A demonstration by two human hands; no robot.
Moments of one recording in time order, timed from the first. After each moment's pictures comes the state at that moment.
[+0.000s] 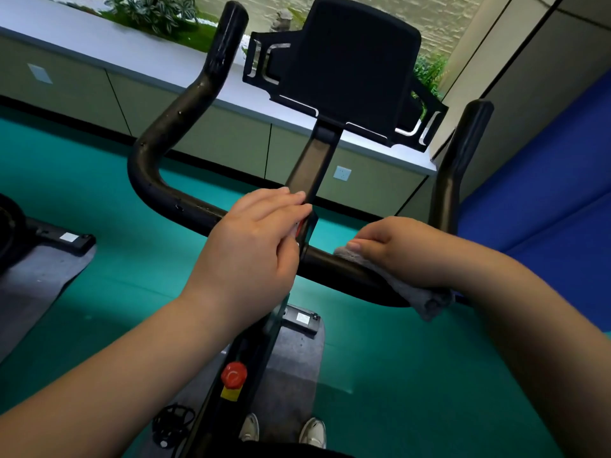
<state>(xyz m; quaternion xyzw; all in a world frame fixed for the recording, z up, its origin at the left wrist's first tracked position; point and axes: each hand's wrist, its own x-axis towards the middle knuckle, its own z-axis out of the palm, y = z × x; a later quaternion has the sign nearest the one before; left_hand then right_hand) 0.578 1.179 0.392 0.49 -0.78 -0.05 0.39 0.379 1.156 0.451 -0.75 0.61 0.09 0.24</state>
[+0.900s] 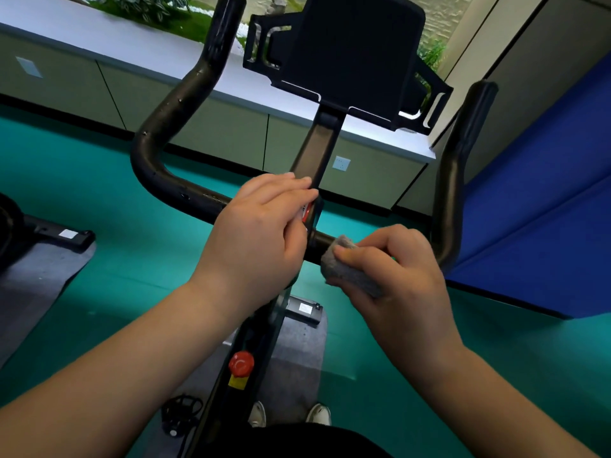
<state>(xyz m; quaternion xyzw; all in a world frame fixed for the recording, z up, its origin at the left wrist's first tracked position) 0.580 1.177 0.392 0.48 -0.78 -0.06 0.40 0.402 1.235 0.401 -0.80 0.52 -0.30 -0.05</state>
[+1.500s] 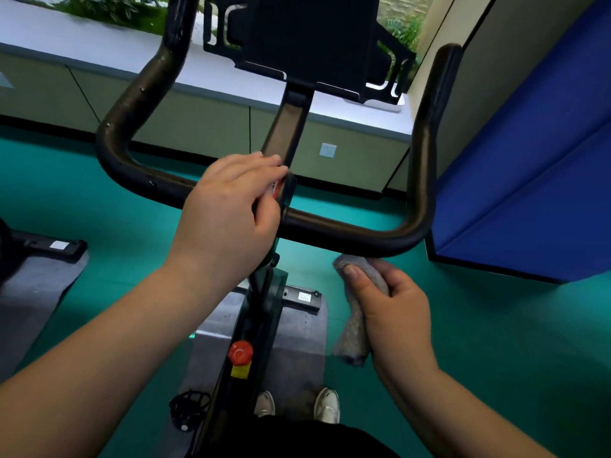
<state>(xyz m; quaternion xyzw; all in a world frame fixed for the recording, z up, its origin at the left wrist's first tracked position) 0.577 1.179 0.394 0.49 -0.77 -0.04 0.40 0.406 1.277 0.364 -0.31 0.67 -0.54 0.41</state>
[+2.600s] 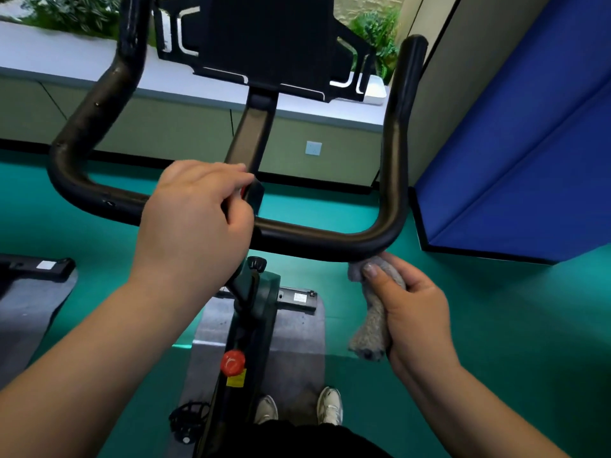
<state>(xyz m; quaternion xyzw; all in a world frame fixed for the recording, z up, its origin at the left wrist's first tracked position) 0.568 1.179 0.408 0.54 -0.76 -0.02 0.36 0.368 1.275 0.364 -0.21 0.62 -0.62 0.43</state>
